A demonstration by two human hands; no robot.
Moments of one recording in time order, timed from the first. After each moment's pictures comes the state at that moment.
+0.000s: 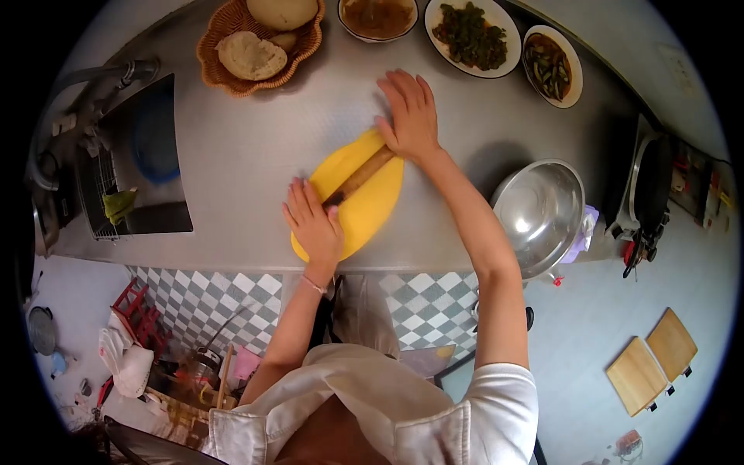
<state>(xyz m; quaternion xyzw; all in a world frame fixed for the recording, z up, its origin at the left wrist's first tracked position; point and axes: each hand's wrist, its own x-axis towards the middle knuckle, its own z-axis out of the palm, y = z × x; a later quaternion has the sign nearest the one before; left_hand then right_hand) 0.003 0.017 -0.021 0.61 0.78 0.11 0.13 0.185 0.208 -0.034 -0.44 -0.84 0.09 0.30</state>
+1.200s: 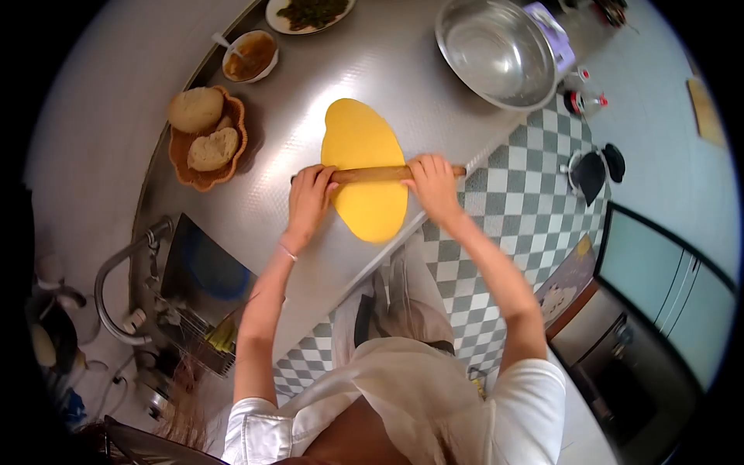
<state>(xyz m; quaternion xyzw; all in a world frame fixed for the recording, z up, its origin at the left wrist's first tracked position) -0.091 0.124 0.000 0.93 0.22 0.13 0.26 0.107 -0.057 0.014 -0.79 -0.57 0.02 0.21</state>
